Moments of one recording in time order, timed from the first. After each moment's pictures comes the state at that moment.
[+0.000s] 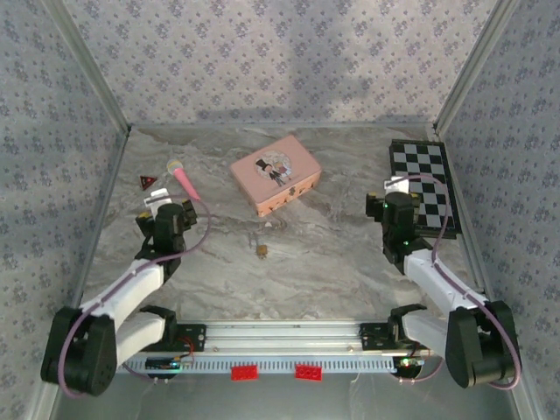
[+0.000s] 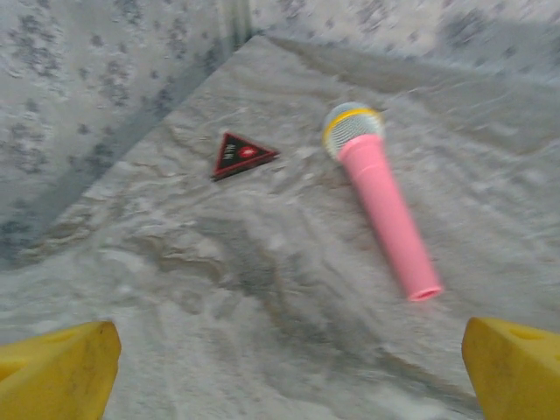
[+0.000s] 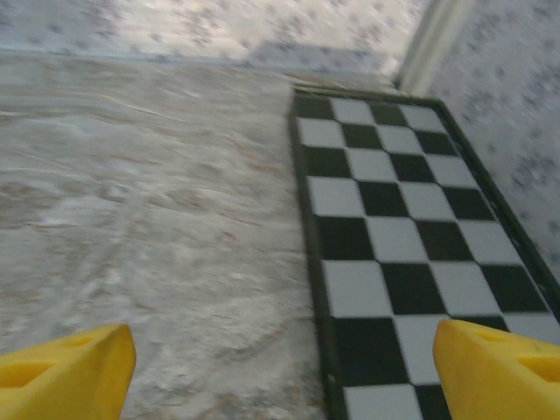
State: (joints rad) left arm -0.27 1.07 0.41 0.16 -0.64 -0.29; right arm 0.18 1.08 0.48 0.16 0.42 0.01
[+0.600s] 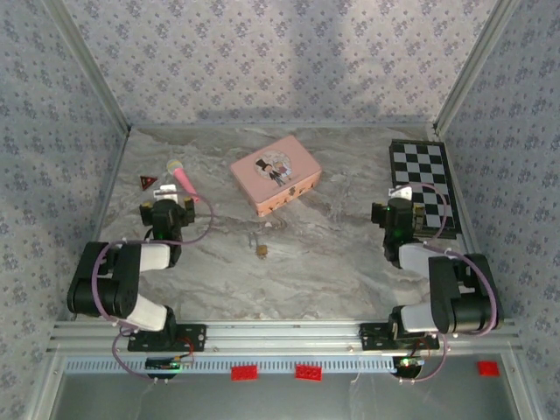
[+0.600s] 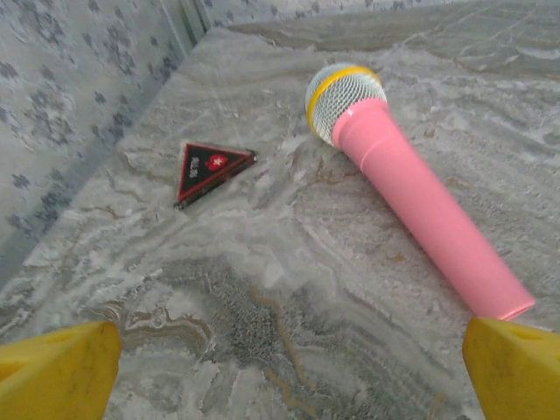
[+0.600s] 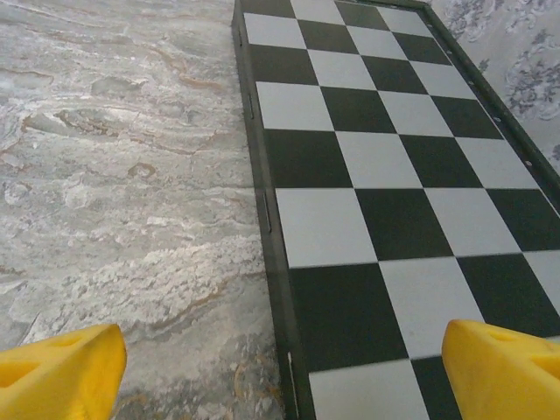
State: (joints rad) left arm -0.08 1.48 0.38 0.68 -0.37 0.00; right arm 0.06 1.37 0.40 0.48 0.36 -0.03
